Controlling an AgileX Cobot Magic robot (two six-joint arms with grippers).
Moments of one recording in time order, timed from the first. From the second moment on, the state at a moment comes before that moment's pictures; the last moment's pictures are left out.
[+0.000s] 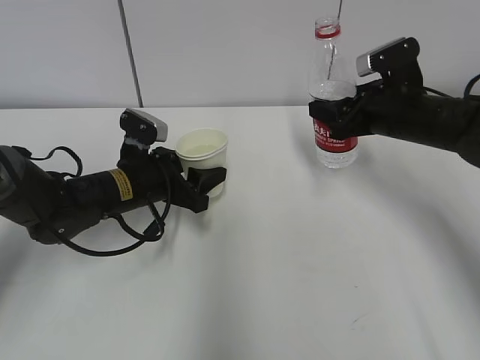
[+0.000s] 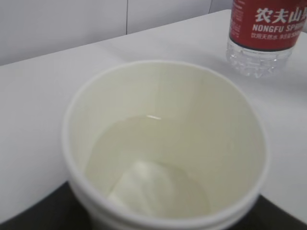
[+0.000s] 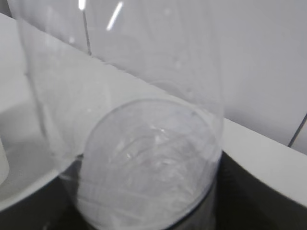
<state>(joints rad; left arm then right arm) -0.32 2.19 -0.98 0.66 -0.96 -0.42 0.03 1.97 -1.08 -0.85 -0.67 0.44</state>
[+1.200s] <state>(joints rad) -0.19 2.19 -0.98 0.49 -0.85 -0.28 0.02 2.02 -0.99 -0.75 -0.98 0.39</state>
